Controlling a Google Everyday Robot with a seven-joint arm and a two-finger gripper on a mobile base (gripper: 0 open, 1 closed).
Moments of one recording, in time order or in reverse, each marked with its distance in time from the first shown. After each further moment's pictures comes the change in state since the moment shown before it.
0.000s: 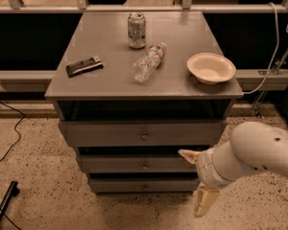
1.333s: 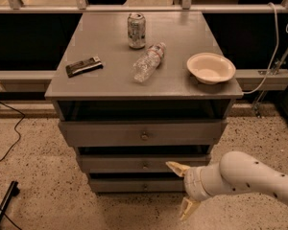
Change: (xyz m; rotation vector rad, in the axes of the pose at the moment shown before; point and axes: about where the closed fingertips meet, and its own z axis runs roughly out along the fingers) arm 0.016 0.000 0.112 0.075 -0.197 -0.056
